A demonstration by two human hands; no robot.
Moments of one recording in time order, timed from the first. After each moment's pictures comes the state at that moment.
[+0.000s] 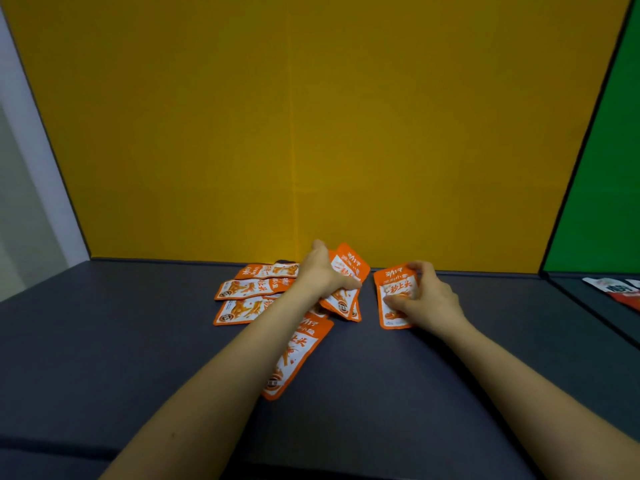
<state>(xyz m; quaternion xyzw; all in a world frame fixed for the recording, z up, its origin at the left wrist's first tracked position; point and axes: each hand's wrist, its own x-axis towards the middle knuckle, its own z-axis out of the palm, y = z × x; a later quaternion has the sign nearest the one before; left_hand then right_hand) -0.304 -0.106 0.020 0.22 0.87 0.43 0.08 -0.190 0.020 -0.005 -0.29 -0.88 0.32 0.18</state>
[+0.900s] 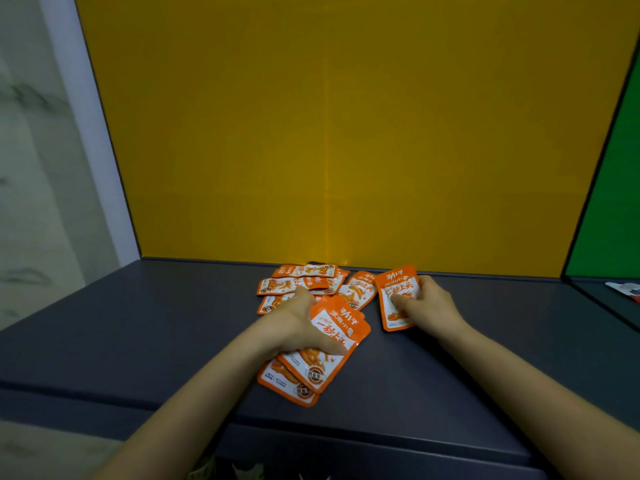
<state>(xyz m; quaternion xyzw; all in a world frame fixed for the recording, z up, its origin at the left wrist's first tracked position) -0.242 -0.231 0.026 0.21 0.91 0.30 0.21 -0.189 -0.031 -0.003 -0.29 -0.84 0.43 0.17</state>
